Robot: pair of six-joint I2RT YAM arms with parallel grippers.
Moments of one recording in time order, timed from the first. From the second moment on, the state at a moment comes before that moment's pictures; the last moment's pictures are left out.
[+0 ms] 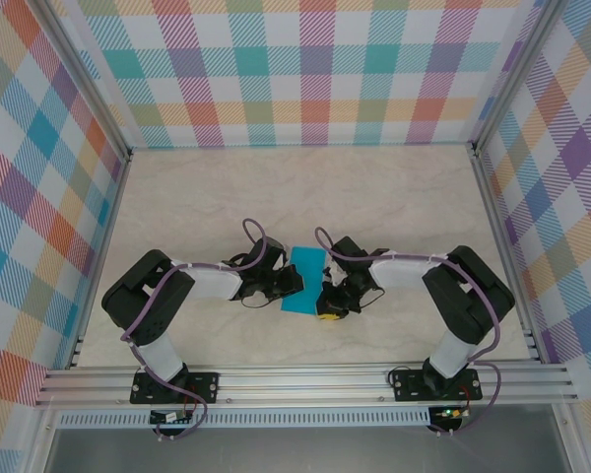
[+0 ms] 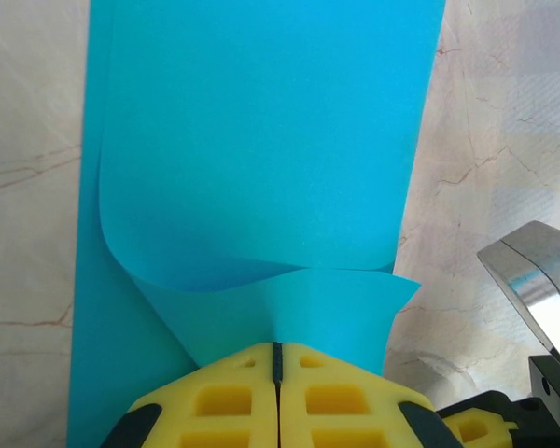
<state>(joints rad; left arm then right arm) -0.70 1.72 0.72 0.11 0.36 -0.92 0.69 1.68 0.80 -0.45 -0.63 0.70</state>
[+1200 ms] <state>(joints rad) -0.70 1.72 0.72 0.10 0.36 -0.92 0.69 1.62 0.76 -0.42 -0.62 0.78</state>
